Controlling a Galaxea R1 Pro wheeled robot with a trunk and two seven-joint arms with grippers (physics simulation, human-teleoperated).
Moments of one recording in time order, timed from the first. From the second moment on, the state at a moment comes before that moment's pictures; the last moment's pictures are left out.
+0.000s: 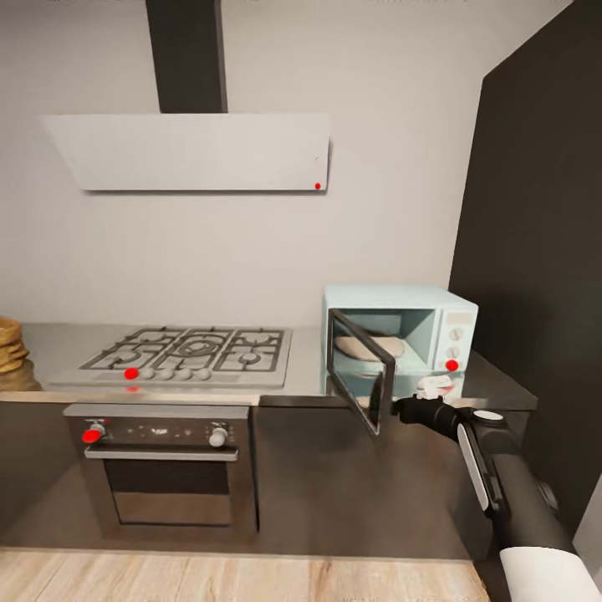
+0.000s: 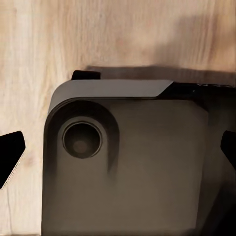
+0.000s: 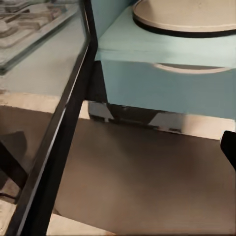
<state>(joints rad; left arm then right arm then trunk) 0.00 -0.03 0.03 -0.07 0.05 -0.05 -0.01 -0.53 -0.07 -0.15 -1.32 0.11 0.69 0.51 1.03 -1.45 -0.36</state>
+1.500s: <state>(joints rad) 0.00 -0.03 0.03 -0.07 0.05 -0.05 -0.01 -0.18 -0.21 -0.61 0.03 0.53 0.02 0.25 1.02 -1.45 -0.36</state>
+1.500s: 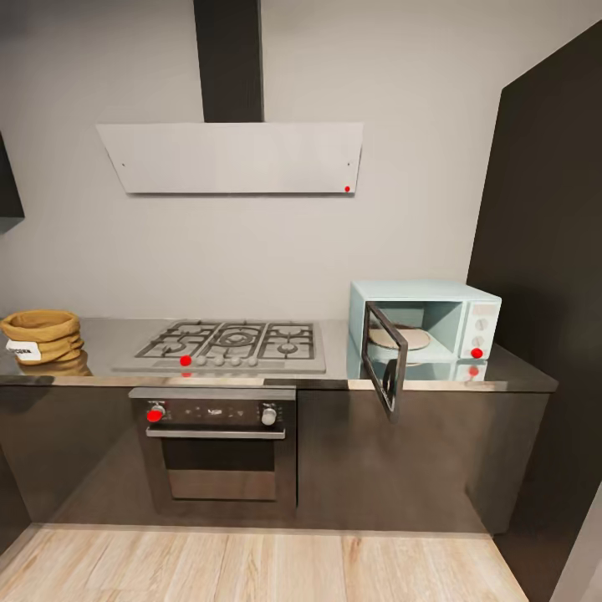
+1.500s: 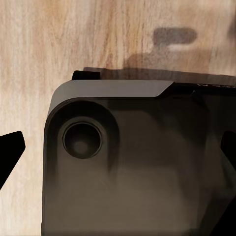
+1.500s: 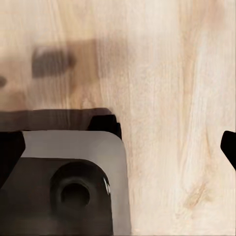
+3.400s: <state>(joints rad) 0.00 -0.03 0.05 -0.07 0.14 -0.05 -0.01 -0.14 -0.09 -0.61 0.03 0.68 -0.11 0.24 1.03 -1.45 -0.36</state>
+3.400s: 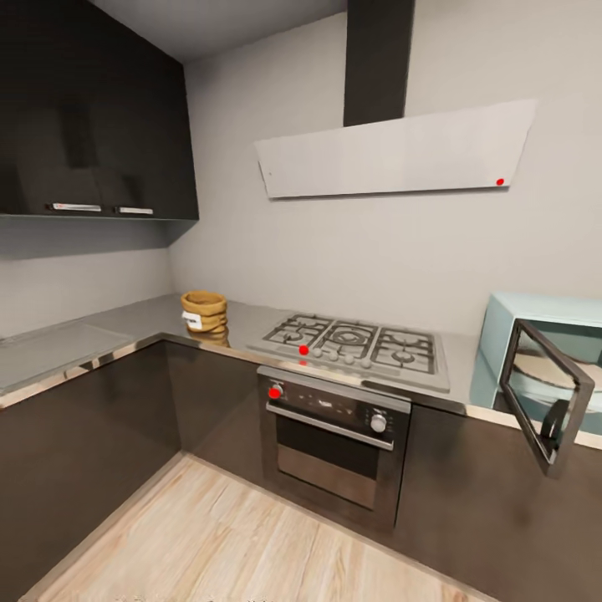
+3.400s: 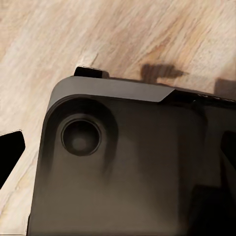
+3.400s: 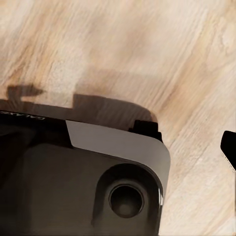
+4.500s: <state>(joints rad) 0.00 -0.03 0.21 -0.07 0.14 -0.05 0.05 -0.14 -0.09 -0.61 0.03 0.79 -0.10 0.23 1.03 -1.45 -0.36</state>
